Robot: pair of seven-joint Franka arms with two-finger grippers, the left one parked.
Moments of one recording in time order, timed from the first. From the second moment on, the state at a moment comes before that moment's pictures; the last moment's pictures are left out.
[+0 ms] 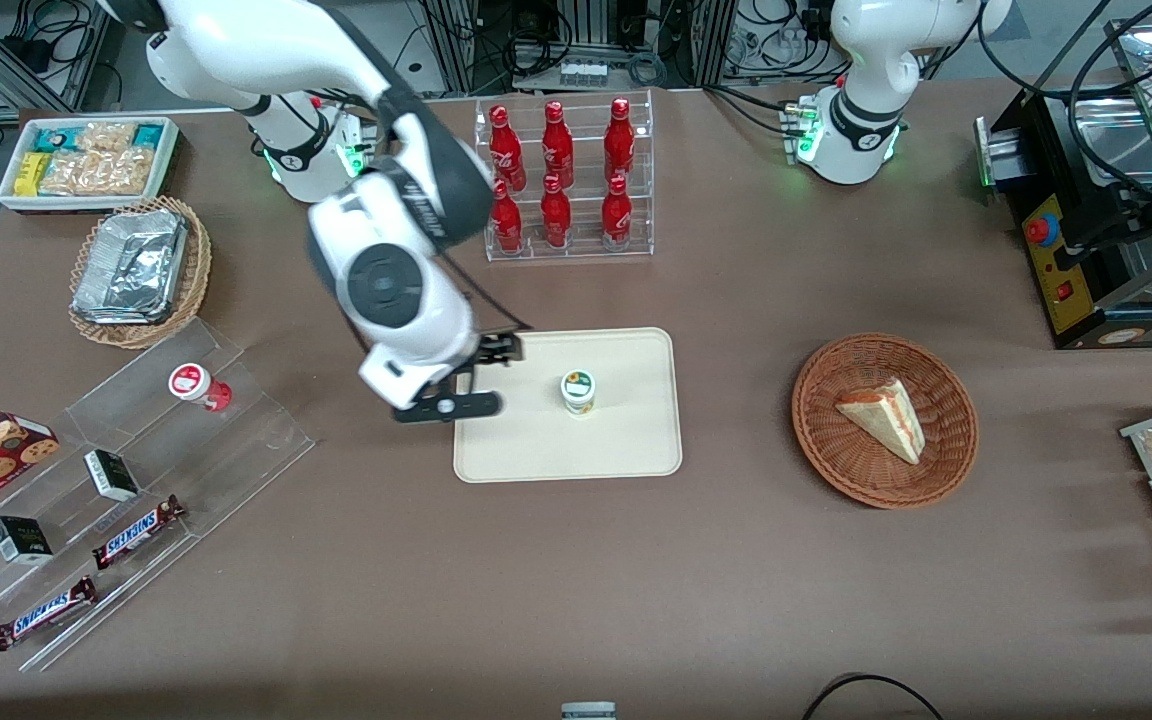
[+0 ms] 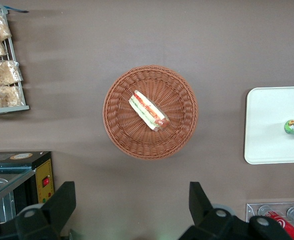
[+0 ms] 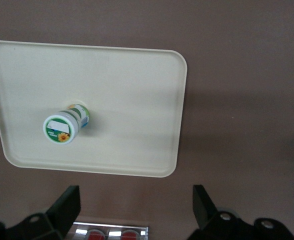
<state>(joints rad) 0.63 0.42 -0.12 -1.47 0.17 1.73 0.40</state>
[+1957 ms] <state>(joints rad) 0.03 -0.04 -0.10 -1.81 0.05 1.55 -0.10</state>
